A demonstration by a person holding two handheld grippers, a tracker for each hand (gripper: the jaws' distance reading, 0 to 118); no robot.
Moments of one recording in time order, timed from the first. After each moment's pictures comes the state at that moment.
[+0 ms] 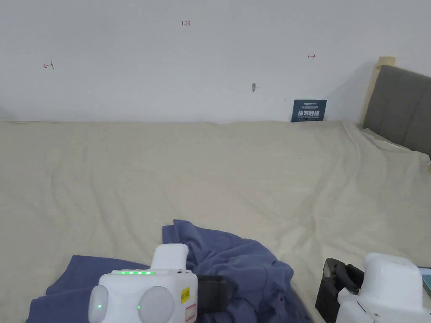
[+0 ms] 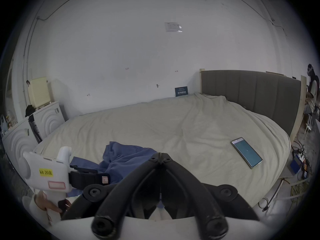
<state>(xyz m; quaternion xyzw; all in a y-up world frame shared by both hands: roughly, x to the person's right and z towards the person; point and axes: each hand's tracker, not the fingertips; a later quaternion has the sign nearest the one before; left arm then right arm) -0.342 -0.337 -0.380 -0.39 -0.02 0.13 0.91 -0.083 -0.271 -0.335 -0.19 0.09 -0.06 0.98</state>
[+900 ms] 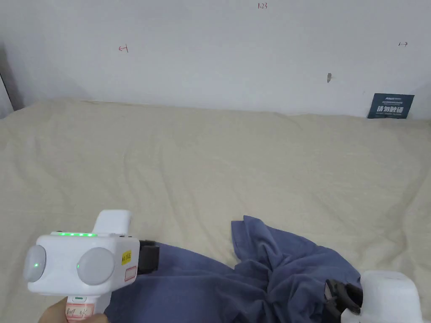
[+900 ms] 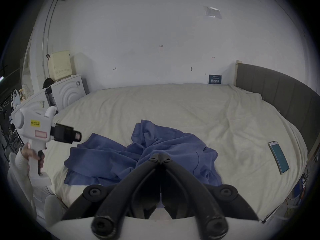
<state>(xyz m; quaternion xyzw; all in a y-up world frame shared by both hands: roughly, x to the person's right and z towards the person) -0.534 -0.330 -0.369 -0.39 0.15 0.10 0.91 -0.182 -0.302 -0.371 -0.26 0.20 0.01 0.94</state>
